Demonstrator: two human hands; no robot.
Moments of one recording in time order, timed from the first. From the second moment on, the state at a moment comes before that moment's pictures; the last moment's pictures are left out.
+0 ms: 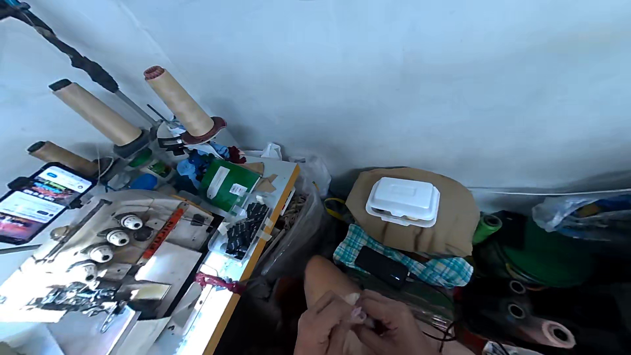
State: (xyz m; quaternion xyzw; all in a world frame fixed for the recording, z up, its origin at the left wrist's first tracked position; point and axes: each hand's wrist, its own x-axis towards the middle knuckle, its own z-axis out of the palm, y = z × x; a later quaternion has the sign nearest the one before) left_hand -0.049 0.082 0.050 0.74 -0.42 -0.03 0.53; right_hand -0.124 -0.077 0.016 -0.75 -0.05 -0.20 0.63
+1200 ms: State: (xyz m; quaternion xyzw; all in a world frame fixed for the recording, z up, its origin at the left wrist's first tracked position) left_hand -0.001 0.017 -0.057 0.57 0.04 -0.34 0.75; right_hand -0.087 -0.161 -0.087 -0.70 0.08 0.11 0.70
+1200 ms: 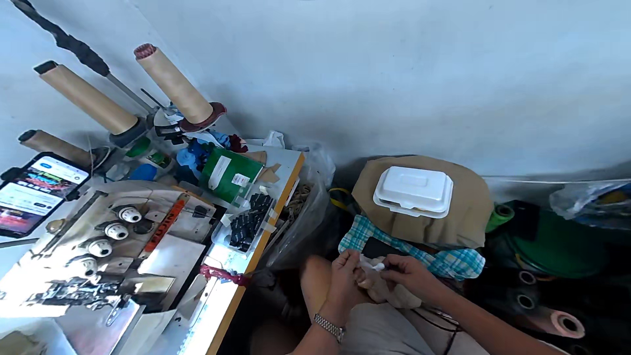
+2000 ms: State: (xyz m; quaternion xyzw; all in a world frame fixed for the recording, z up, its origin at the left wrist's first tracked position) left_hand 0.017 0.006 -0.089 0.54 0.27 -0.28 0.75; right_hand -0.069 -0.139 -0.083 -0.75 0.17 0.06 0.63
